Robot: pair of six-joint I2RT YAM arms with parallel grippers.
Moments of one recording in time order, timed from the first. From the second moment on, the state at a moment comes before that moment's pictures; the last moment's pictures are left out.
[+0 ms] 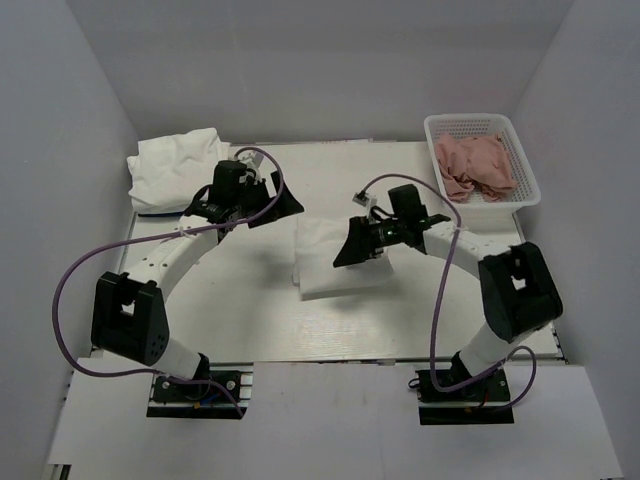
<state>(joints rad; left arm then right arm) -0.33 1.48 1.12 -0.24 0.34 -0.58 0.42 1.58 0.97 -0.17 -0.94 0.28</state>
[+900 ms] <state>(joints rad) -0.34 1.65 1.14 -0.25 0.42 -0.56 0.45 1.56 0.99 -0.12 -0.93 0.12</state>
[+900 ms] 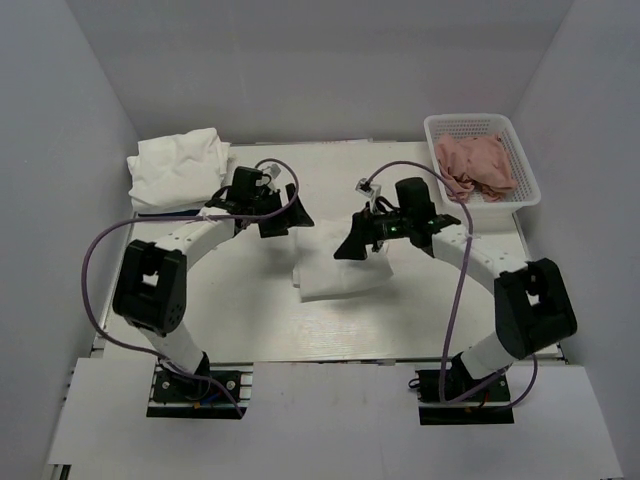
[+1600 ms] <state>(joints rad) -0.38 1.96 1.20 -0.02 0.55 -0.63 0.34 1.57 0.69 0.02 -0.89 0.15</state>
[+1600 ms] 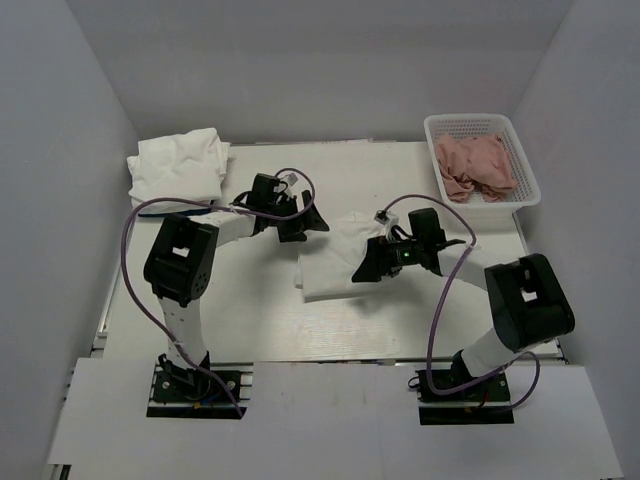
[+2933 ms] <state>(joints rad) -0.40 2.09 1.50 -0.39 0.29 -0.45 0.34 1.85 1.20 -0.16 -0.27 0.16</state>
